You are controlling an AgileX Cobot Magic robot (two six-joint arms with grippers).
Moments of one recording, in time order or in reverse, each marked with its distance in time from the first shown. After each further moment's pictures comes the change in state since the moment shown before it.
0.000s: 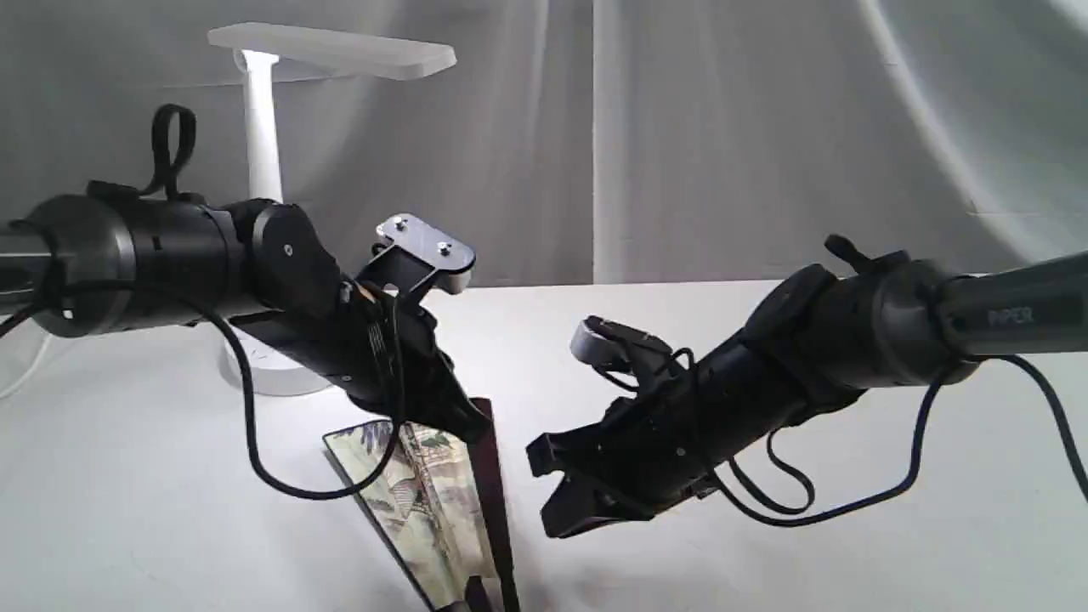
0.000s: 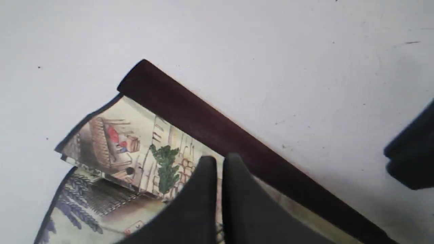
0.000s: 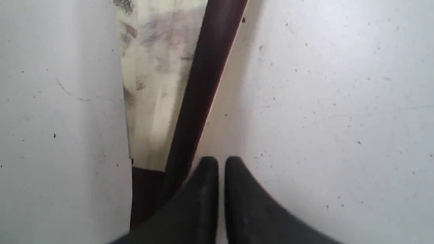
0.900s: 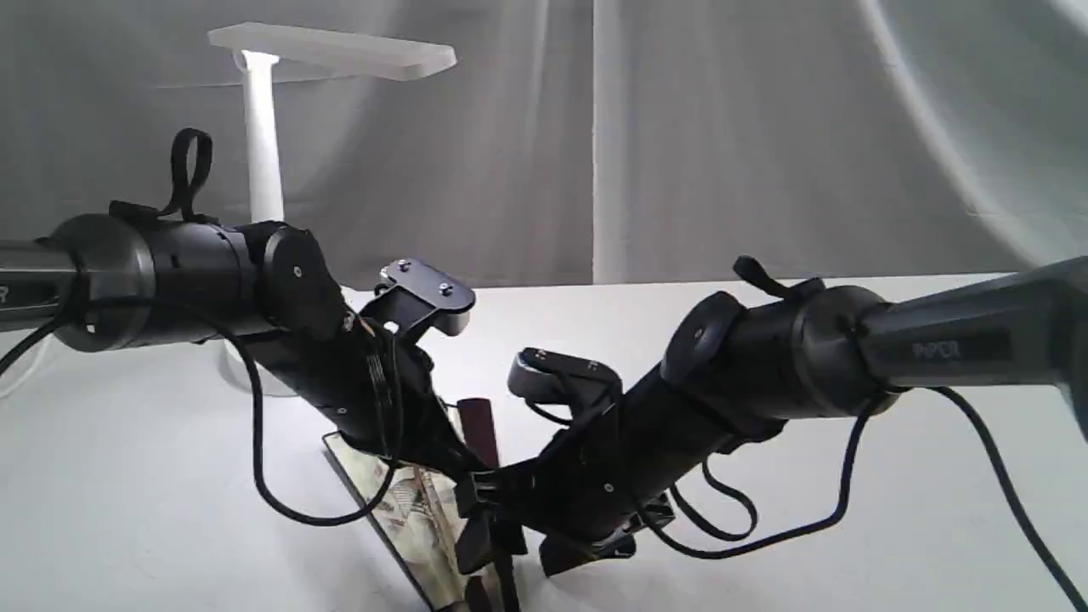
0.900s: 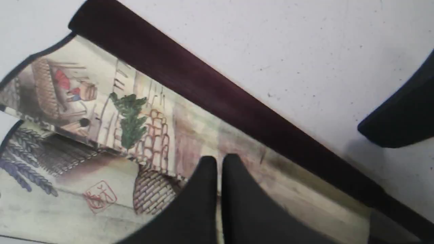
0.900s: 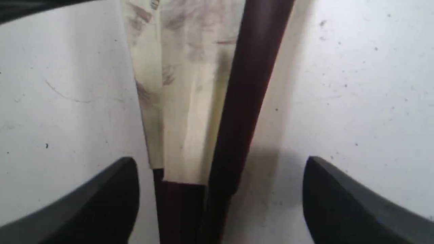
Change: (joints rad) left arm 0.007 0.048 0.002 0.015 0.088 -0.018; right arm 0.138 0.011 0.000 -0.115 -0.118 0.225
